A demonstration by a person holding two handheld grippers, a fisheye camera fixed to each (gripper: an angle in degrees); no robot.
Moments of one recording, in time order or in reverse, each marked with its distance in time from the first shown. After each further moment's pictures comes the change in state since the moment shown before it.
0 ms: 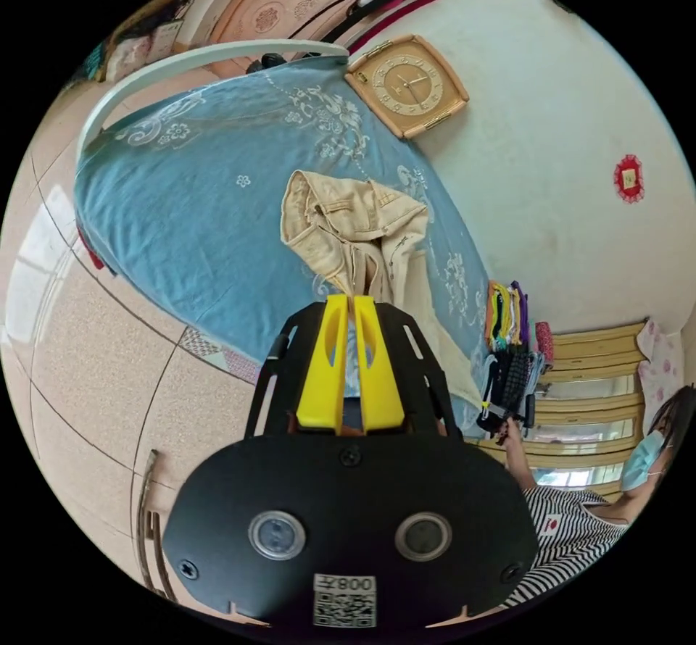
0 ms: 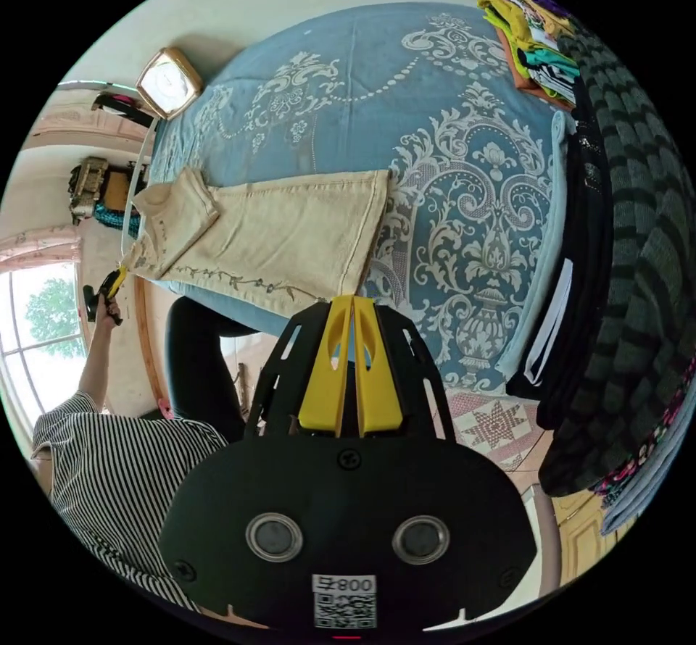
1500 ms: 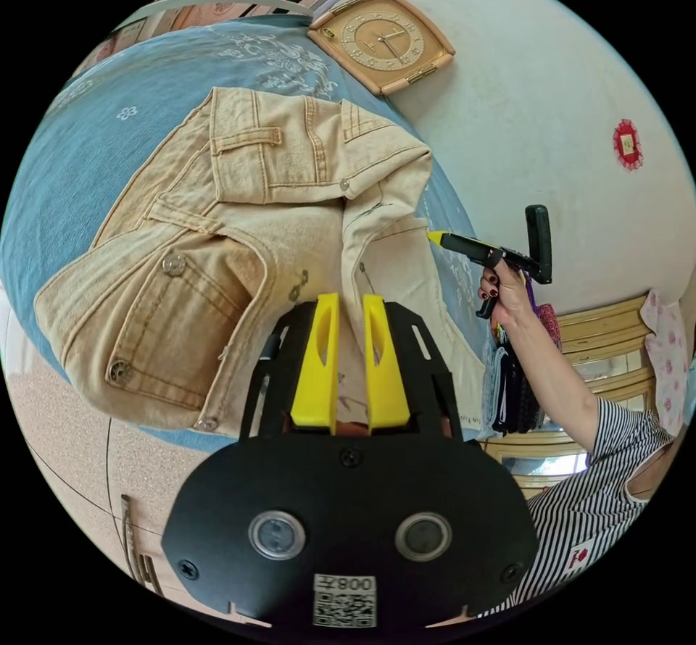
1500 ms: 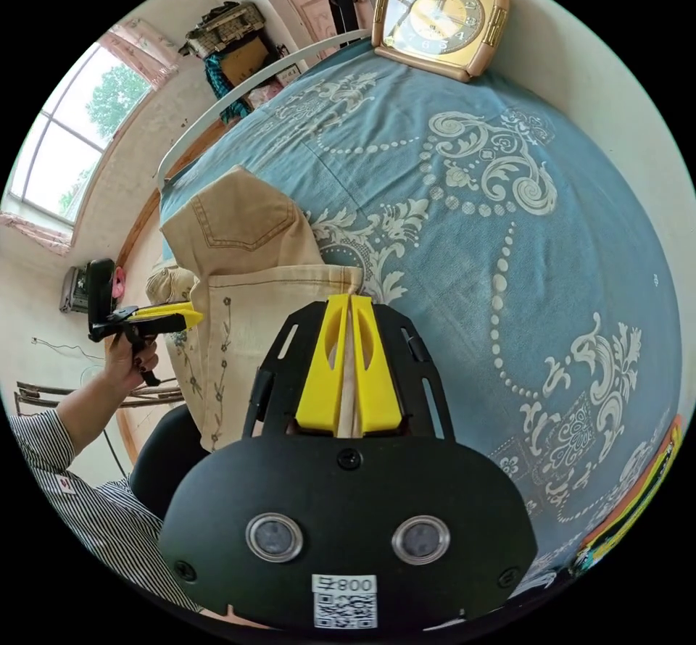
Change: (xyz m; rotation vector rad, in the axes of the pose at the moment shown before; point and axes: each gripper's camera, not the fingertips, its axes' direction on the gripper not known) left arm 0.123 -0.069 0.064 0.005 0.070 0.086; right arm -0.531 -0.345 0.211 0.040 0.056 -0.762
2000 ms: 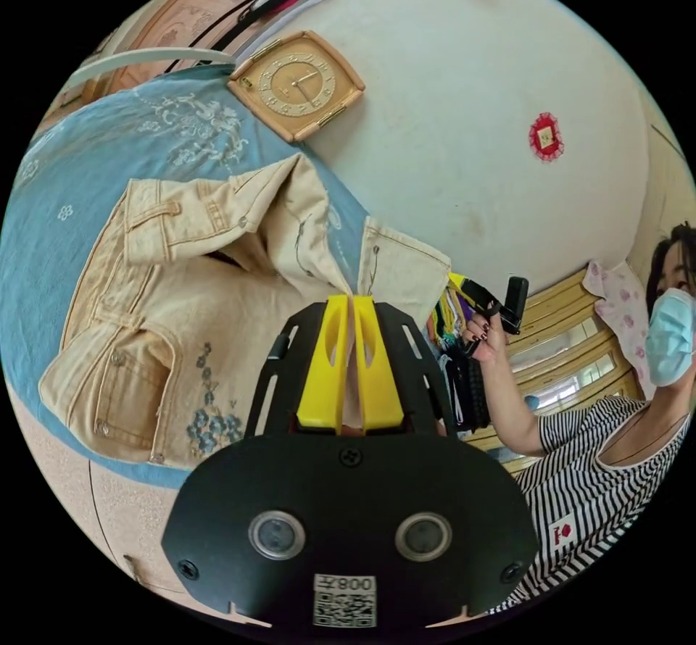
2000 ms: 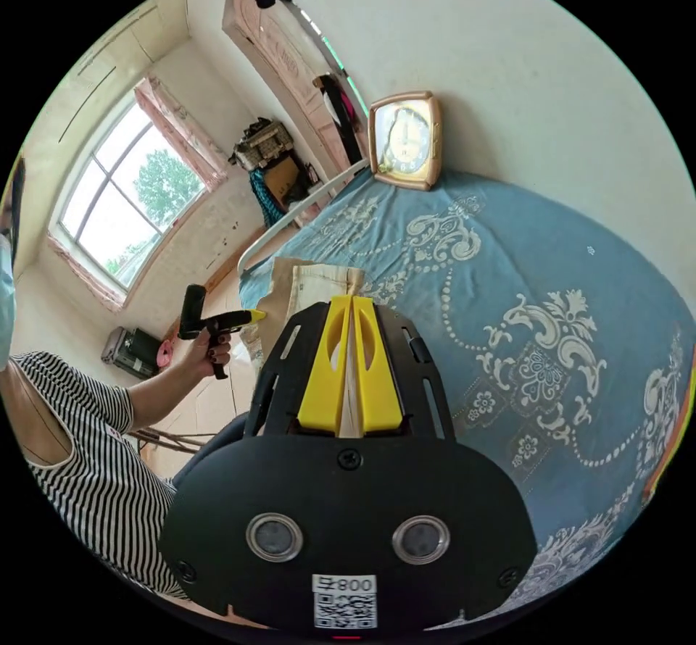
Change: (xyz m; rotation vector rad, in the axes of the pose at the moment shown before) left arm 0.073 -0.045 -0.081 0.149 0.230 0.164; right arm 0.039 0.200 -0.183 0.450 -0.176 0.075
